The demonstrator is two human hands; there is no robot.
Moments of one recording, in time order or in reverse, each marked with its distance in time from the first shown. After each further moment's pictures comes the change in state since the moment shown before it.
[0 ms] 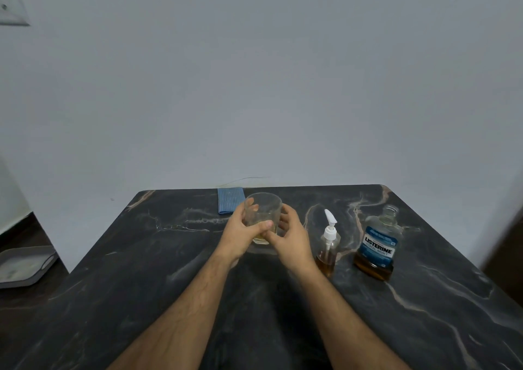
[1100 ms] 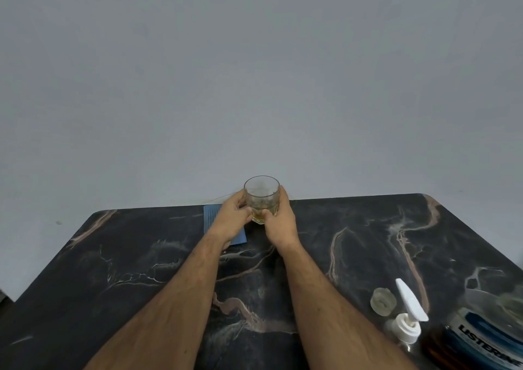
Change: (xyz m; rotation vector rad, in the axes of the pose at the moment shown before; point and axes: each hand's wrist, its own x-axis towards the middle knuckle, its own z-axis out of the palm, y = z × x) left_hand 0.204 -0.028 -0.023 0.119 -0.043 -0.107; right_hand 0.218 0.072 0.072 0.008 0.088 0.057
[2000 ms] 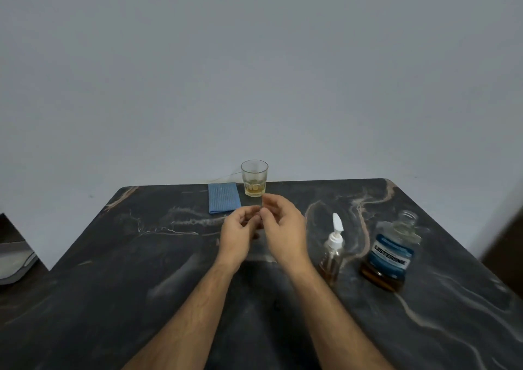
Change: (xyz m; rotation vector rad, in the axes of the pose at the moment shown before) left_hand -0.169 -0.002 0.039 -0.075 0.151 0.124; right_hand -0.183 -0.085 -0.072 0.027 0.049 -0.103
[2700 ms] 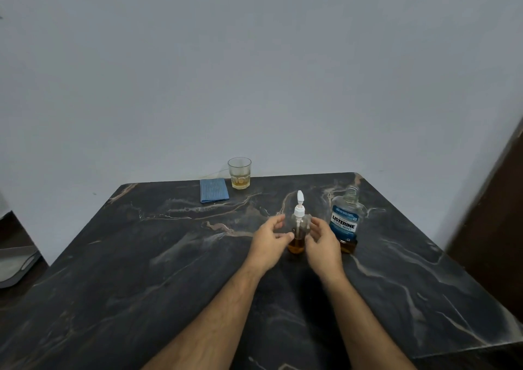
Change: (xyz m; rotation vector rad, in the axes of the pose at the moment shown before) left_hand -0.096 0.009 0.080 0.222 -0.220 -0.014; right_hand -0.073 0.054 -0.119 -0.174 0.111 0.208
